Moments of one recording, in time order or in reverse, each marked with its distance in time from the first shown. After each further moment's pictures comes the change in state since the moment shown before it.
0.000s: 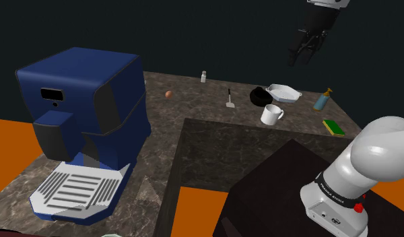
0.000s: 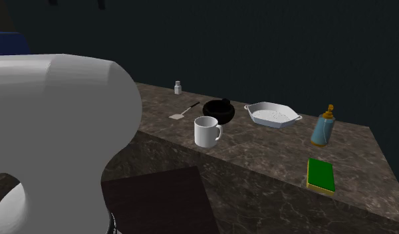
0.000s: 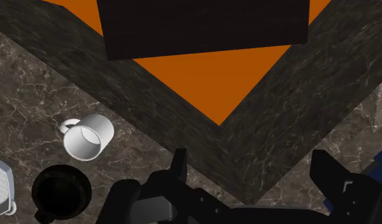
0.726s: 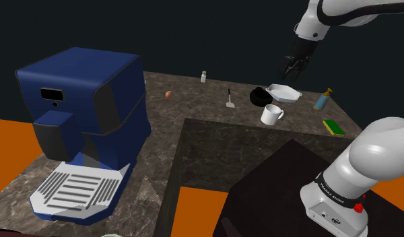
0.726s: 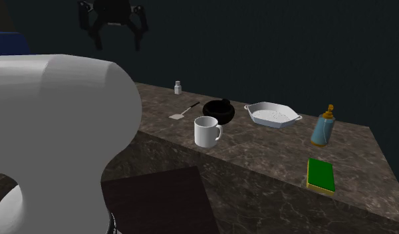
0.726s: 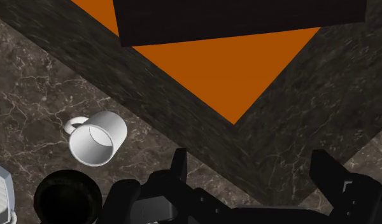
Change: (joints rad) arm -0.045 0.092 -0.098 -0.175 -0.076 0.266 -0.102
